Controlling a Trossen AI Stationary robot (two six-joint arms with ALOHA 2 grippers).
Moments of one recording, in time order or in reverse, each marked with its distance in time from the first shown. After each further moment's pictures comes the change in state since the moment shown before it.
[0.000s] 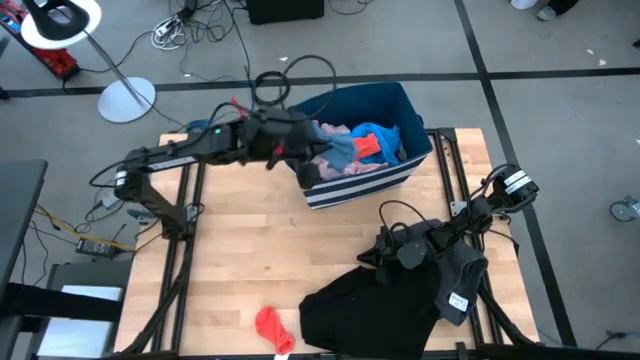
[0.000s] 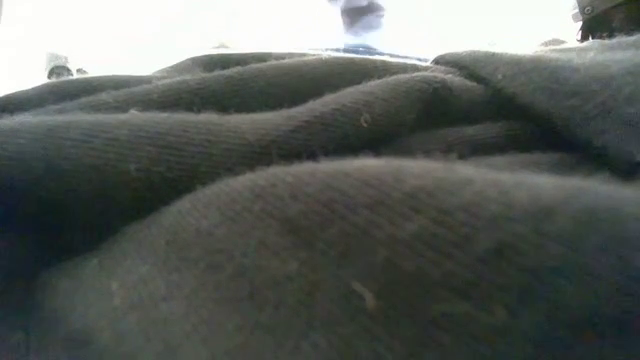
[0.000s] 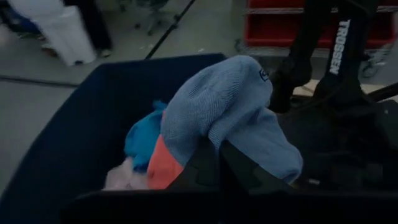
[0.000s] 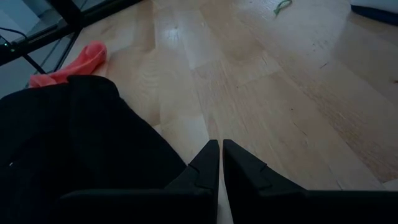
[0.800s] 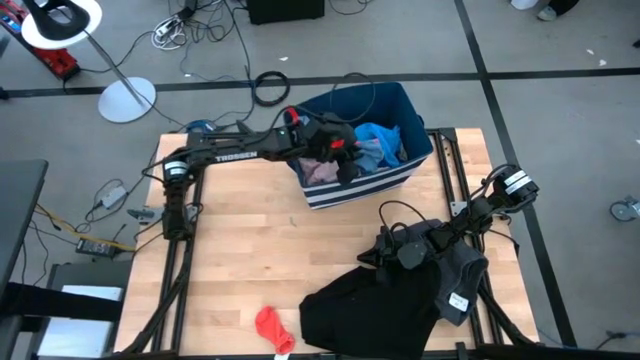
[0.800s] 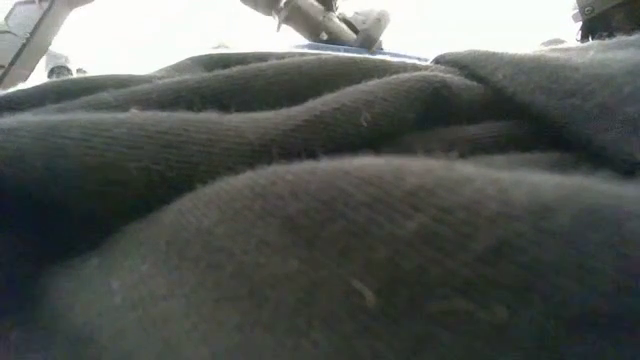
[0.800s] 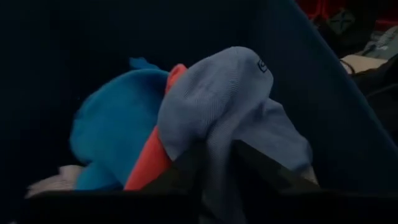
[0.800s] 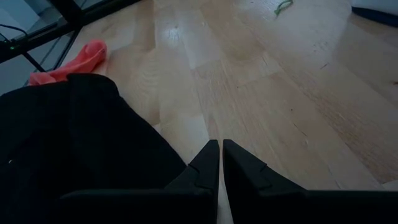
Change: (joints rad) left arm 0.136 0.375 0.004 0.251 0.166 -0.012; right arm 0.000 0.000 0.000 -0.001 0.000 -0.010
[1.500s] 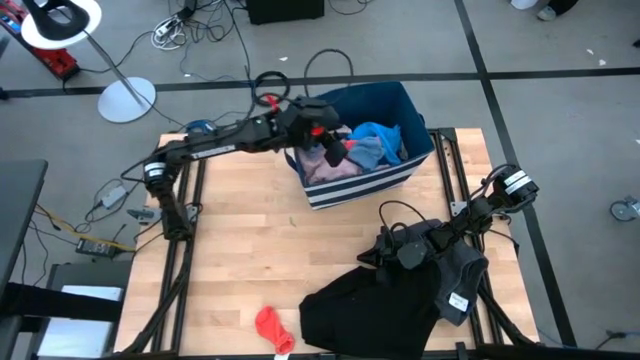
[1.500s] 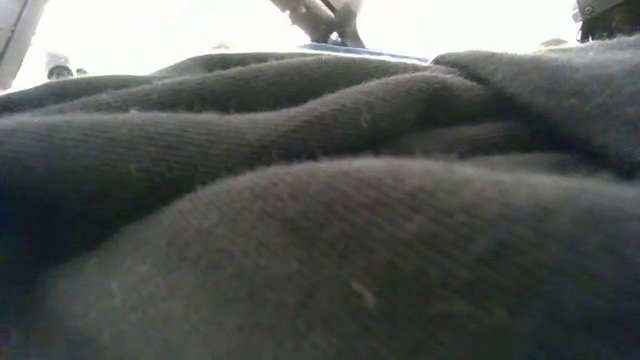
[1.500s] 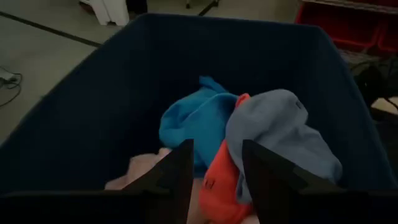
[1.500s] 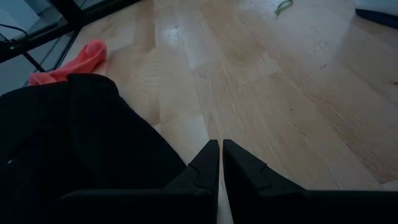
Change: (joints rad) left arm 0.029 -0.154 -0.006 -0.092 -0.162 -0.095; right arm 0.000 0.000 0.000 0.000 0.000 0.000
